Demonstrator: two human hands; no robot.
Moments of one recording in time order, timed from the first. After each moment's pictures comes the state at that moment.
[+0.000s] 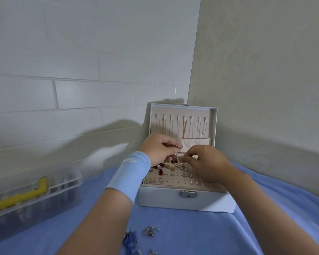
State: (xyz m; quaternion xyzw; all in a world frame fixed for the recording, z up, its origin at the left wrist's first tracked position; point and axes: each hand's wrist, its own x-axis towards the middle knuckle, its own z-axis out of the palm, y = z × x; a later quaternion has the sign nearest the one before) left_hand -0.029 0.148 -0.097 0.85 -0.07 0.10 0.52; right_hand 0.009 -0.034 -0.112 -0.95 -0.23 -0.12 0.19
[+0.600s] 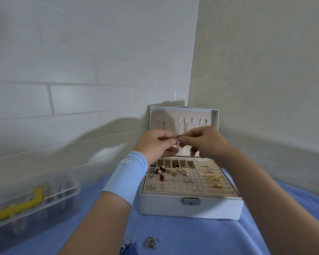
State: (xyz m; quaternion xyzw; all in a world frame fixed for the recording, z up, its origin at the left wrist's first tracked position) left_hand -0.023 0.150 -0.085 0.74 -0.05 0.12 0.66; right_hand 0.020 -0.020 -0.069 -0.83 -0.21 -0.05 0.52
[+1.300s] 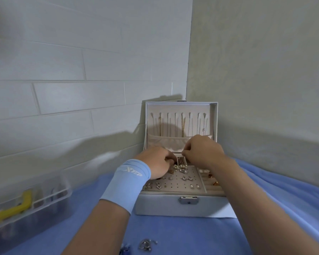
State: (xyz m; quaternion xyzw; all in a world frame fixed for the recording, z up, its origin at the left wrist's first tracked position) left_hand -0.008 0.144 -0.108 0.98 -0.10 0.03 0.17; right_hand 0.054 -0.014 -0.106 -0.97 -0.14 -0.09 0.15
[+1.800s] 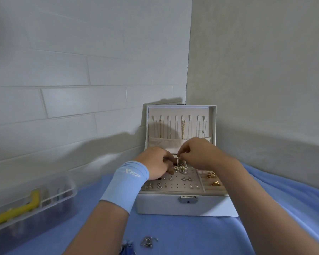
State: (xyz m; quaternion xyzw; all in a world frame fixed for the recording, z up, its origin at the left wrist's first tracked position) left_hand -0.015 0.148 -0.105 0.97 -0.10 0.04 0.22; right_hand 0.040 -0.018 -0.096 -0.95 -0.23 -0.05 0.21
